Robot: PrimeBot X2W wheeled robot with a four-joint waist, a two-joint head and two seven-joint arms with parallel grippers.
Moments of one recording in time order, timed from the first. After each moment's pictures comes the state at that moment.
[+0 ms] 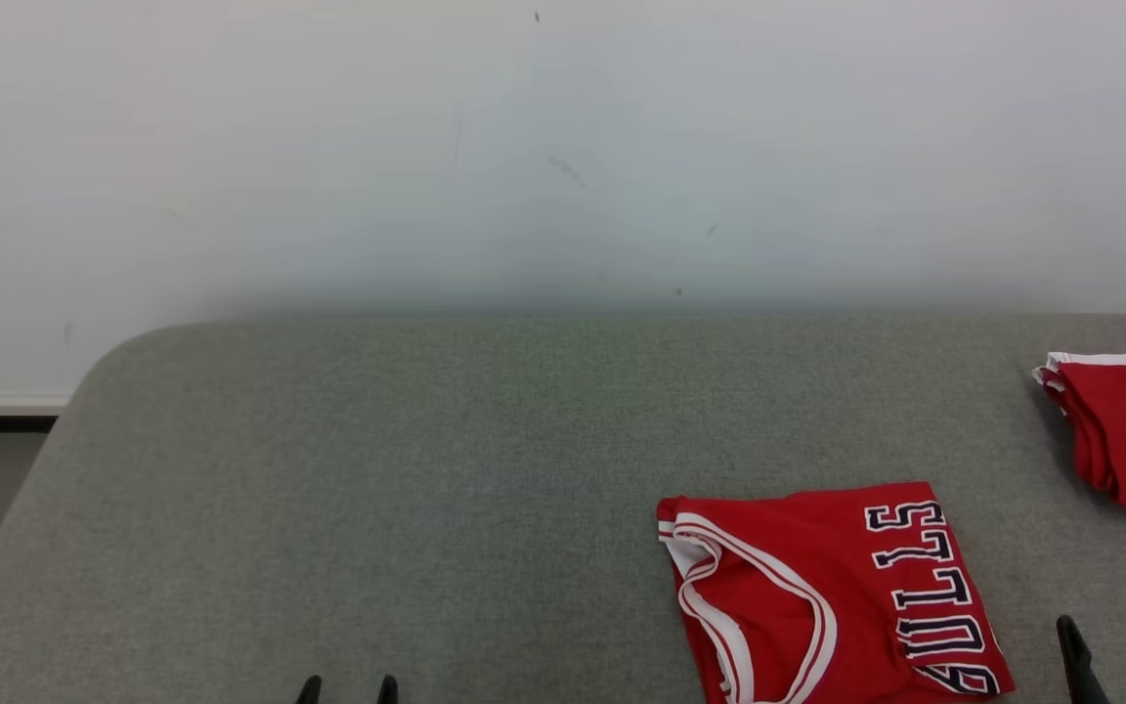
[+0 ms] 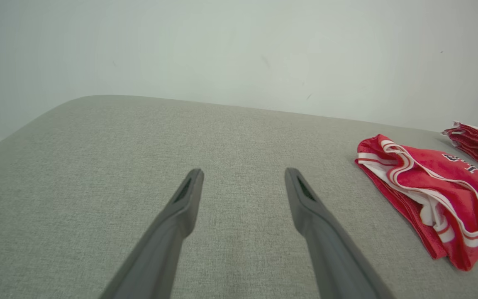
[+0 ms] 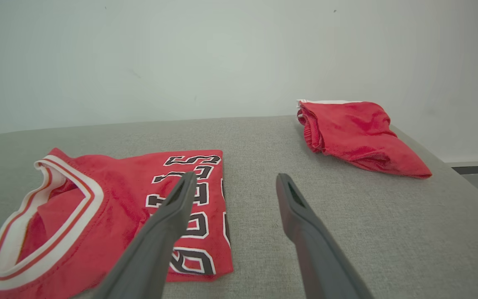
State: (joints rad) left arm 0.22 0.05 -0.13 0.08 -0.16 -0.02 -0.26; right arm 0.11 -0.27 0.03 0.26 0.44 0.13 -0.25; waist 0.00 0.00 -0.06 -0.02
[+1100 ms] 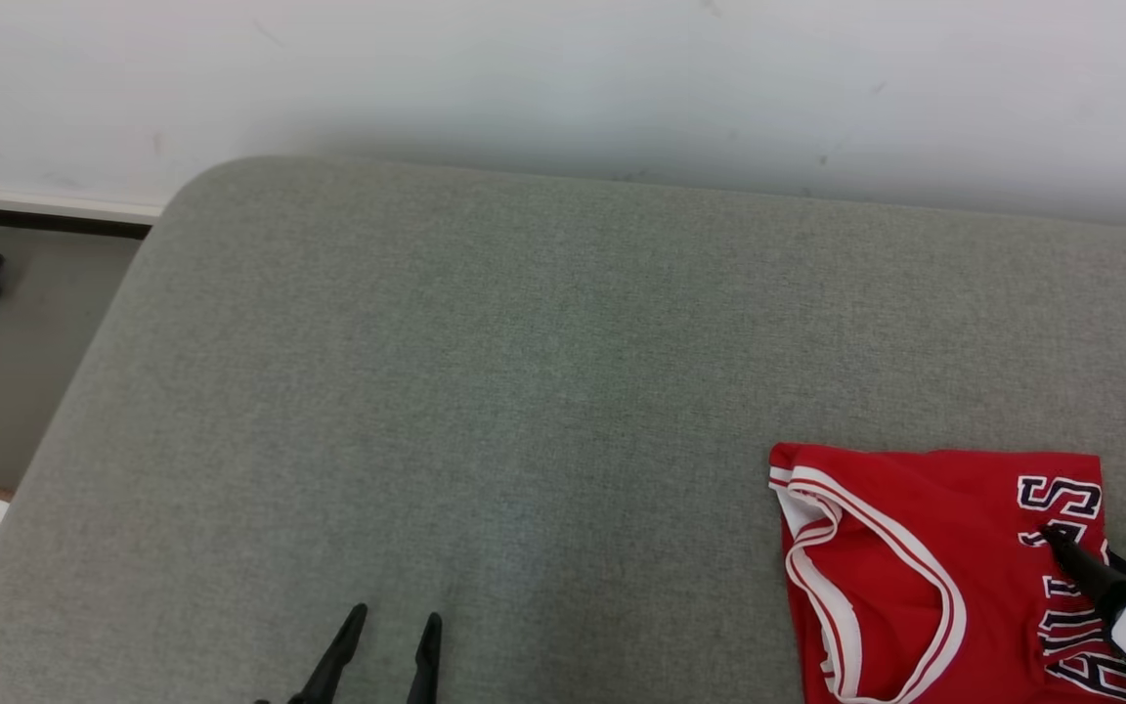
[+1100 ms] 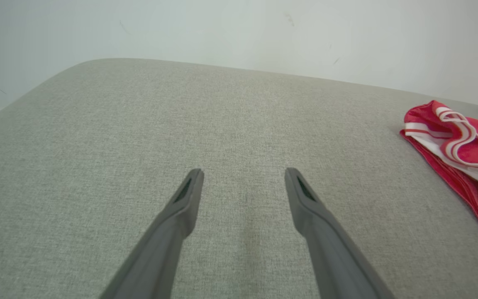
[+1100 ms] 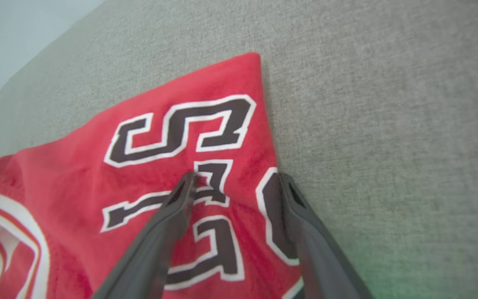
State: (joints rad) left arm 0.10 0.05 -0.16 0.11 -0.11 -0.06 -0.26; right arm -0.35 -0.48 0.28 0.57 1.11 0.13 0.40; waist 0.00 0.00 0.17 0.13
